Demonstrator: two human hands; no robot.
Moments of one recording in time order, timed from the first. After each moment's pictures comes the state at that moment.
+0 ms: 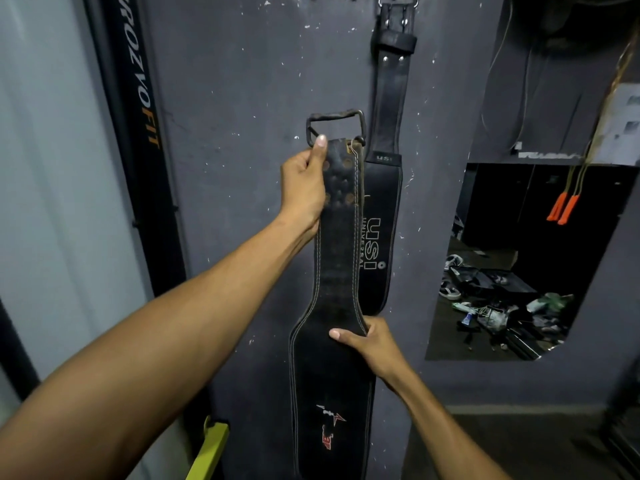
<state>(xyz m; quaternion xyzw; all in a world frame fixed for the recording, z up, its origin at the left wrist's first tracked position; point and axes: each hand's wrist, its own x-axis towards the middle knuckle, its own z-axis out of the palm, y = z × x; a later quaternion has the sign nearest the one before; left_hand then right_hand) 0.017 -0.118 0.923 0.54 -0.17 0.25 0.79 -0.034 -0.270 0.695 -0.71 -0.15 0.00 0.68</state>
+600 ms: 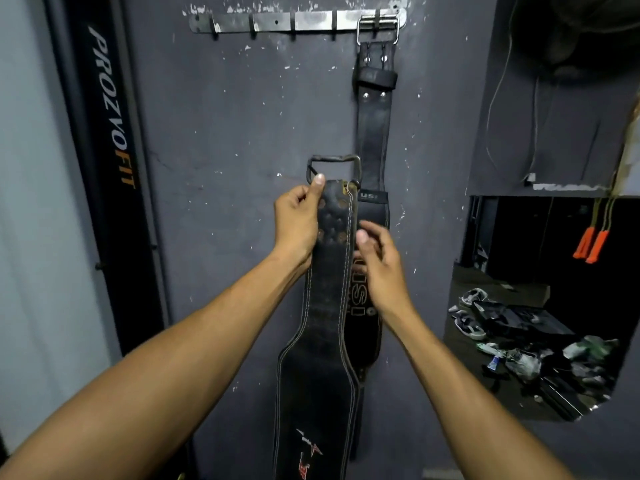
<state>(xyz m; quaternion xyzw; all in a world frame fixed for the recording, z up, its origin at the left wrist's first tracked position) 0.073 -0.172 0.933 0.55 -0.14 0.31 0.77 0.068 -0.307 0.855 -0.65 -0.24 -0.22 0.68</state>
